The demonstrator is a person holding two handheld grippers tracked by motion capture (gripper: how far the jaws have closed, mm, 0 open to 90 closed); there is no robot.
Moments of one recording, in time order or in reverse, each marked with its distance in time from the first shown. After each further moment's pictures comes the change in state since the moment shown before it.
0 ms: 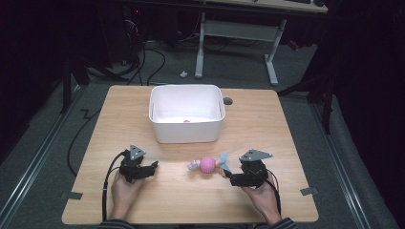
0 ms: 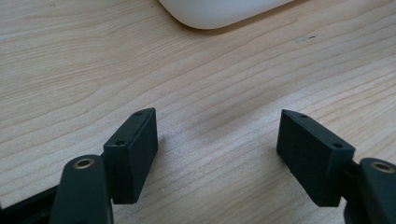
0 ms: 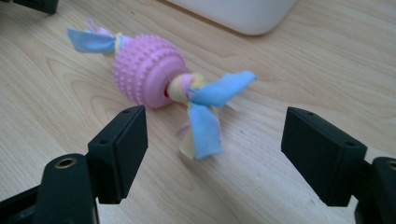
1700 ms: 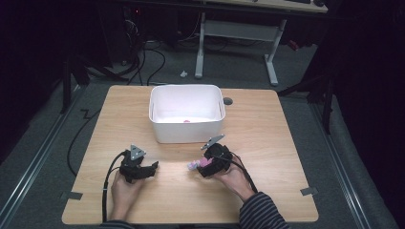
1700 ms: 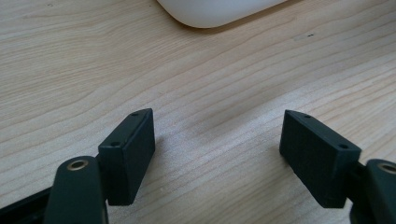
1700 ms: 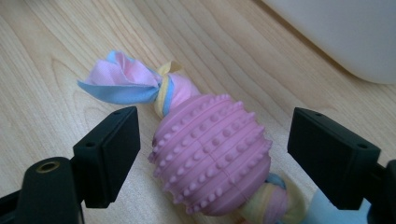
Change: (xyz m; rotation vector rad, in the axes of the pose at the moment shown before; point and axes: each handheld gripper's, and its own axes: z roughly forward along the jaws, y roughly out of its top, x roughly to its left) left arm -0.001 0.000 0.000 0.002 -0.003 0.005; right arm 0.035 0.064 0.085 0.261 0.105 -0.176
